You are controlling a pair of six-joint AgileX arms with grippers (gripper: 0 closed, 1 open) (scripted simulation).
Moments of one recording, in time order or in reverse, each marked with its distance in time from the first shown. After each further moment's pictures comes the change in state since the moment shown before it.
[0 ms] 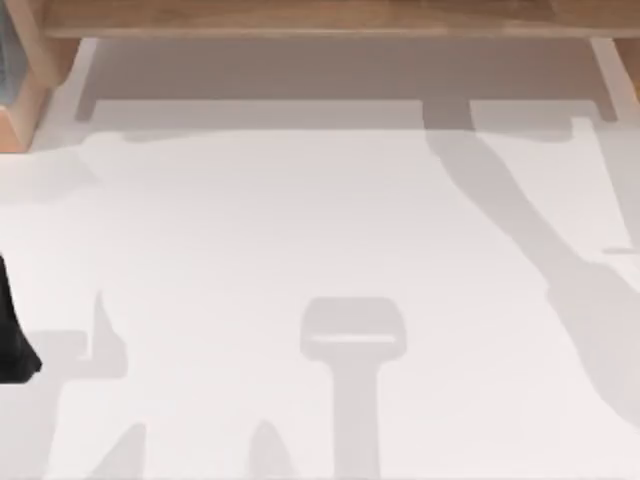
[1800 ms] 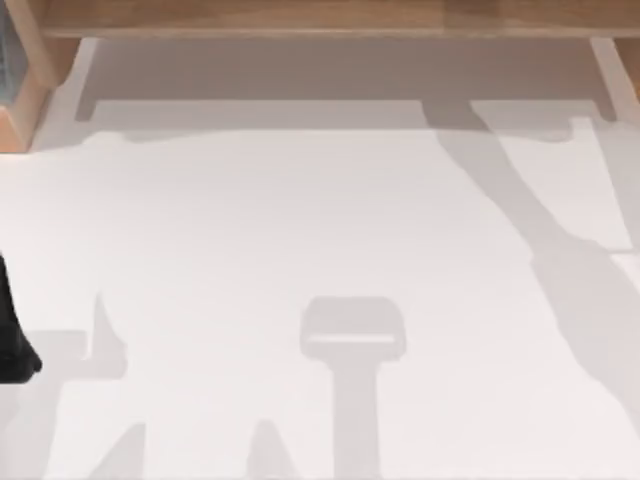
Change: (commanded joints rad) left arm 0.000 0.000 0.000 0.000 0.000 0.000; right arm -0.046 0.170 0.223 -0.050 -0.043 -0.001
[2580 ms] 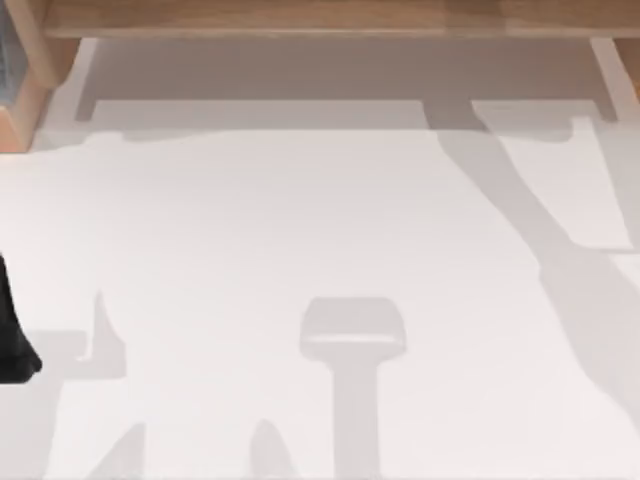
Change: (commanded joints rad) left arm 0.000 0.000 0.000 0.000 0.000 0.000; right arm 0.021 -0.064 -0.004 -0.057 0.017 0.002
